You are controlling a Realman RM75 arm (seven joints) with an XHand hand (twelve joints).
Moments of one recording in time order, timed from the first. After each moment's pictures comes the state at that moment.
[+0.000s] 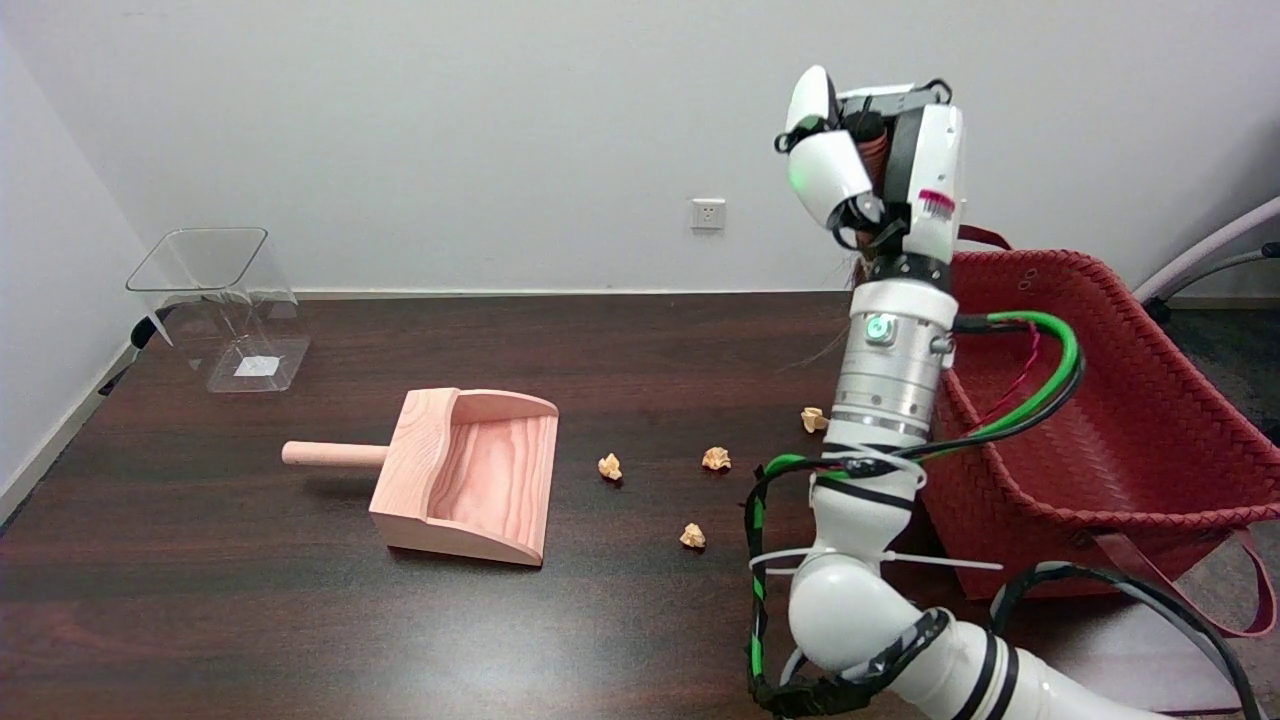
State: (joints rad) arm 0.15 -1.33 -2.21 1.71 1.19 1.32 -0.23
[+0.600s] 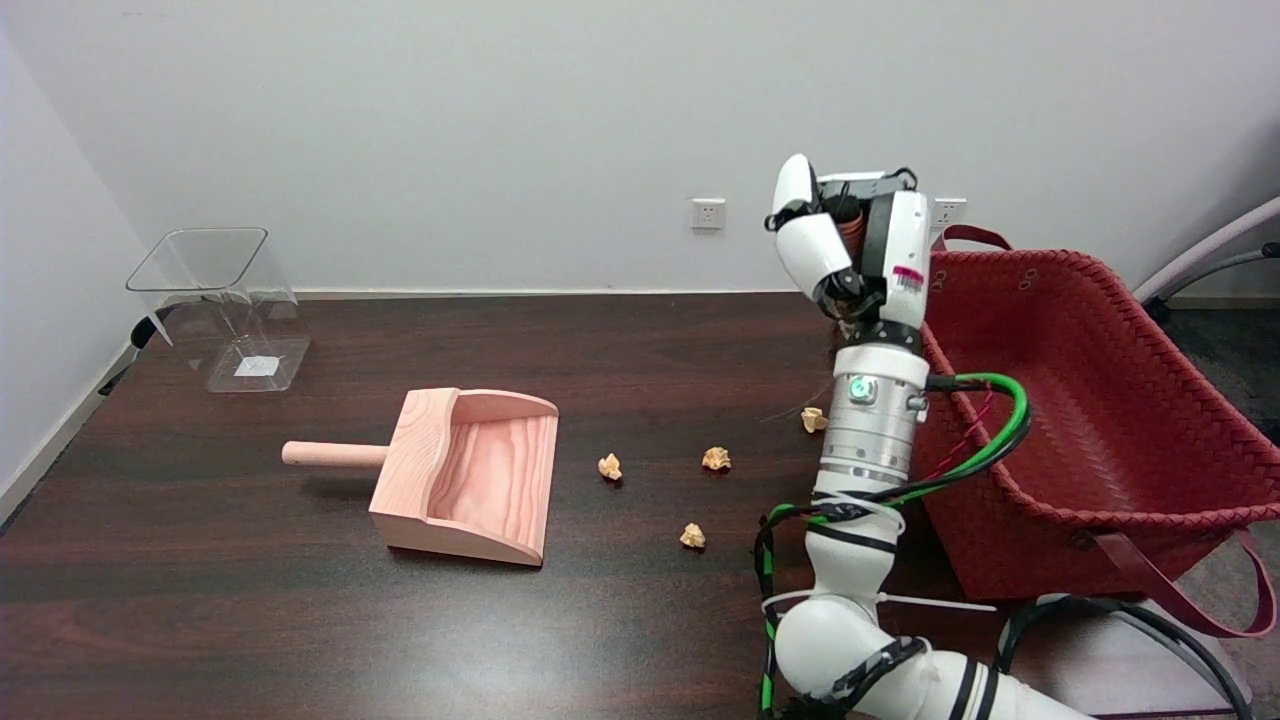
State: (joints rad) arm 0.11 -1.34 -2.22 1.51 1.17 1.39 0.01
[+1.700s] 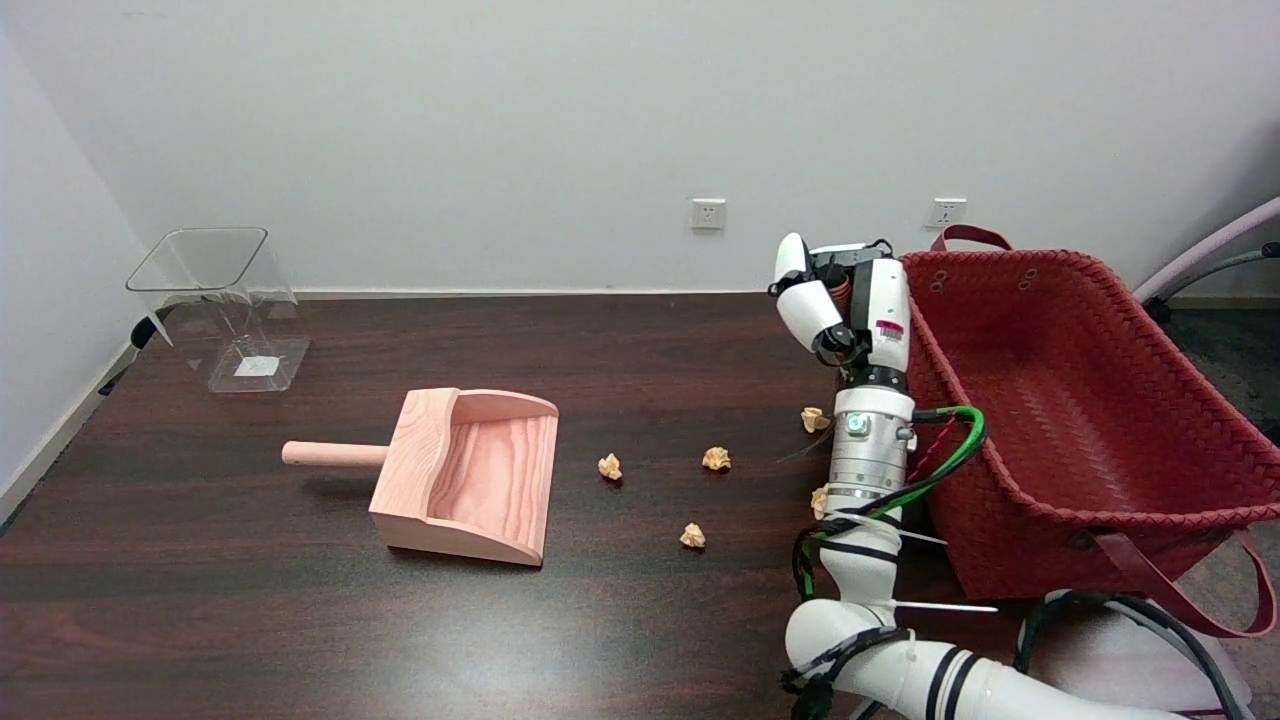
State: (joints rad) arm 0.17 -1.33 -2.19 1.09 1.18 1.41 0.30
